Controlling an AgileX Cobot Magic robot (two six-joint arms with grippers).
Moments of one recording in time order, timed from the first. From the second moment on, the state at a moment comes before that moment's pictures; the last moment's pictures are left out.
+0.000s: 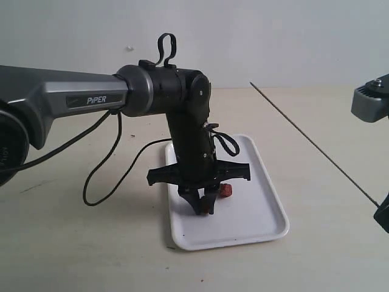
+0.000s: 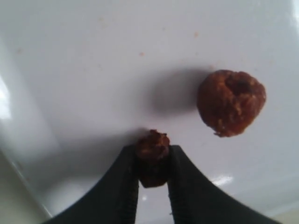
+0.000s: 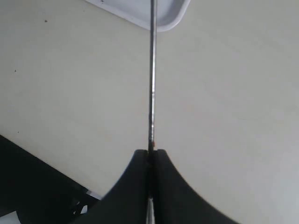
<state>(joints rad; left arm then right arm) -0.74 2.37 -1.85 -0.24 1.14 -0.50 0.21 1.09 -0.87 0.13 1.23 -0.22</state>
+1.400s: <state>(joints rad) -0.69 2.15 -1.84 -0.11 1.22 1.29 0.21 1.09 -0.68 0.15 1.23 -0.17</state>
